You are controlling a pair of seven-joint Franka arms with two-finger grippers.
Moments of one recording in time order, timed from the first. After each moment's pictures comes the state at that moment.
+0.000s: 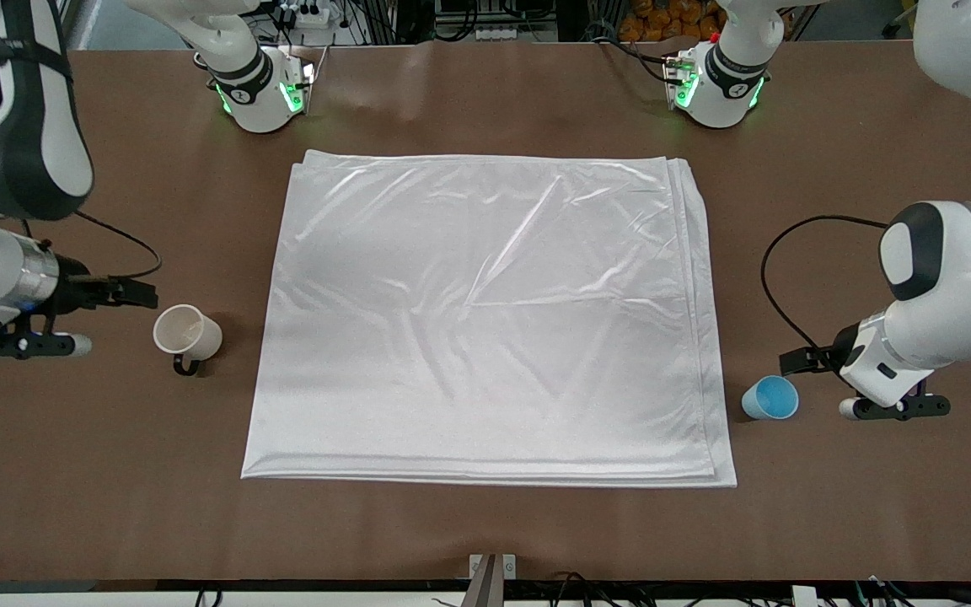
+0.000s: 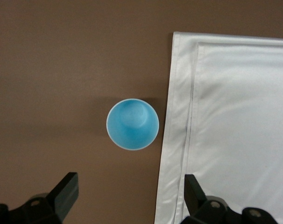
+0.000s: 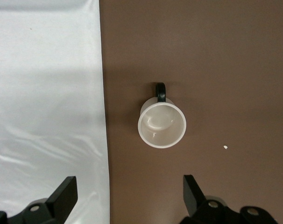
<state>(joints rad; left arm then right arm) 0.09 0.47 -0.15 -1.58 0.03 2.04 -0.10 -0.02 0.27 0.00 -1.62 0.00 1.73 -0.01</state>
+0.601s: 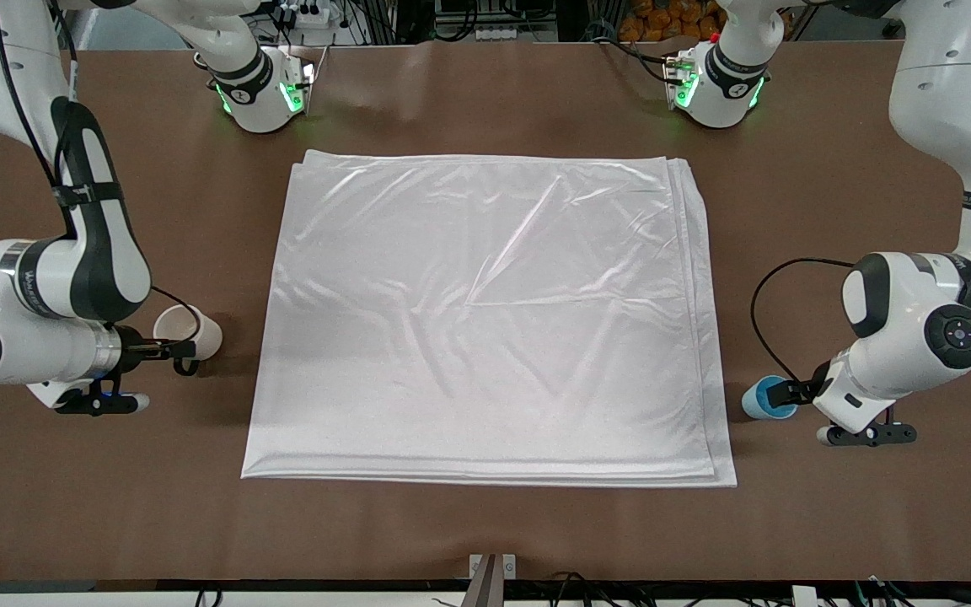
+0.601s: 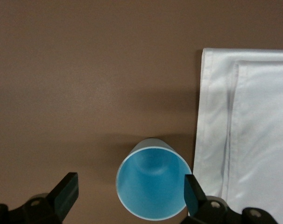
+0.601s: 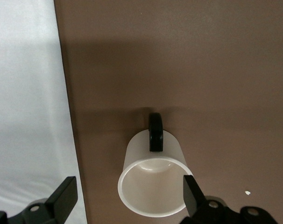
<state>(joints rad) 0.11 0.63 -0.14 -1.58 0.12 2.27 -0.10 -0.05 0.55 -0.01 -1.58 0.00 1.89 -0.05</state>
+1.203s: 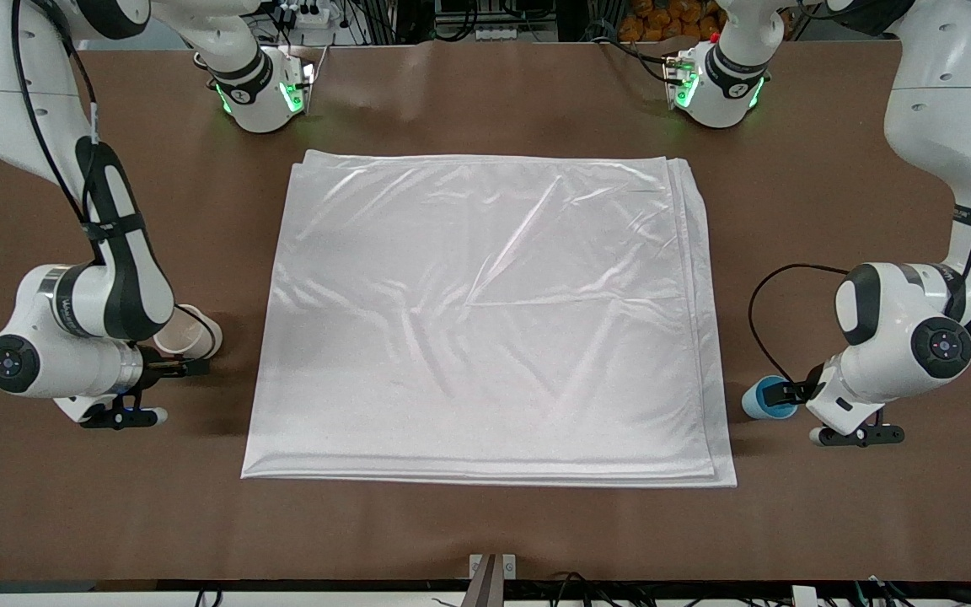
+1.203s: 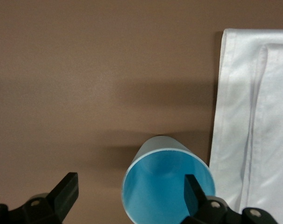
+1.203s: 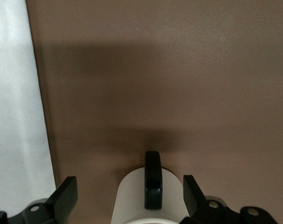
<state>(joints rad) 0.12 0.67 -0.14 -1.58 0.13 2.28 -0.10 -0.06 0.66 -0.01 -1.57 0.00 2.03 -0.08</state>
